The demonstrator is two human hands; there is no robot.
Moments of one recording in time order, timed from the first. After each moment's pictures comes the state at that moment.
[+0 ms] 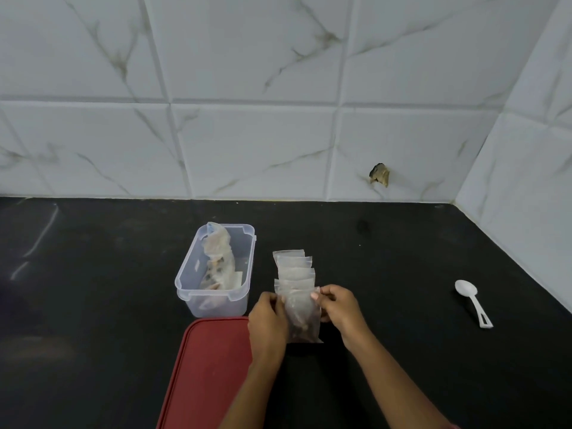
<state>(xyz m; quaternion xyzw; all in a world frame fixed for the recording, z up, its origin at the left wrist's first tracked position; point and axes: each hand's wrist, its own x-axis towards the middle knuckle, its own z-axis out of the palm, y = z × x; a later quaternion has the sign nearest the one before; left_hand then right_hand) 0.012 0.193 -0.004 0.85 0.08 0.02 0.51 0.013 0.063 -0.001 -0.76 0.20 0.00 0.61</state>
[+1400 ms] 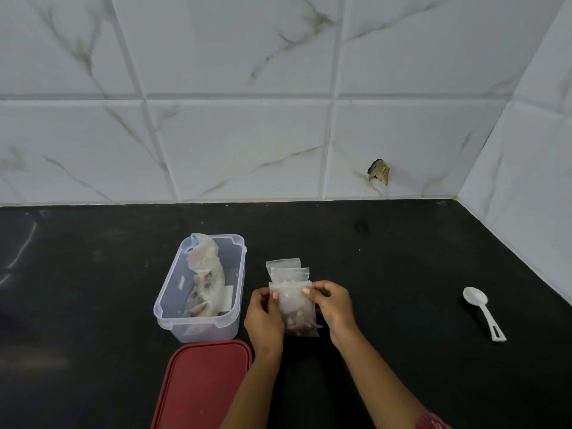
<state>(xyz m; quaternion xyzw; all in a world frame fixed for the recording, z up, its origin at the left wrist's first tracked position) 0.061 0.173 -0.017 0.74 0.15 0.02 0.65 0.062 0.061 -0.010 -0.69 0.26 -0.03 0.67</state>
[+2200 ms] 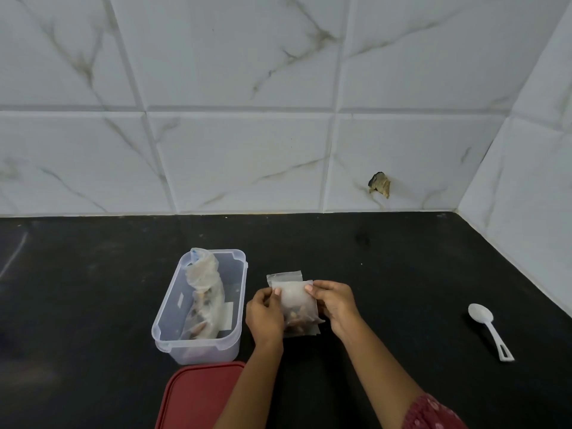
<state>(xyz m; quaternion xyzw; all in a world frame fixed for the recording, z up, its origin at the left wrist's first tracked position) 0.098 0.168 0.000 0.70 0.19 -0.02 0.68 0.098 0.050 0.007 -0.61 0.31 0.00 0.73</state>
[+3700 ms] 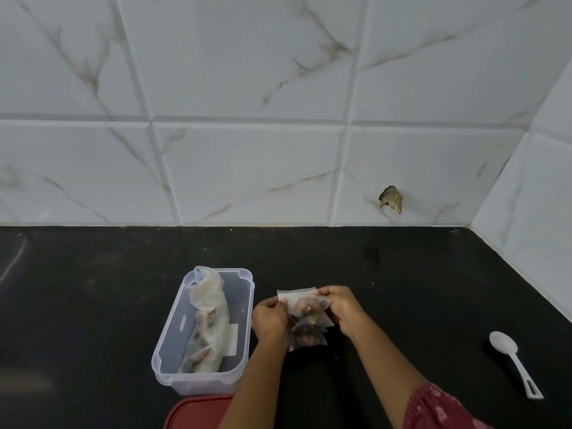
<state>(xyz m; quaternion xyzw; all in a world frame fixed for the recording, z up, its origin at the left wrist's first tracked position) 0.142 0.166 0.017 0.64 0.30 -0.14 0.69 0.144 0.041 0.018 -0.68 0.30 0.09 0.66</state>
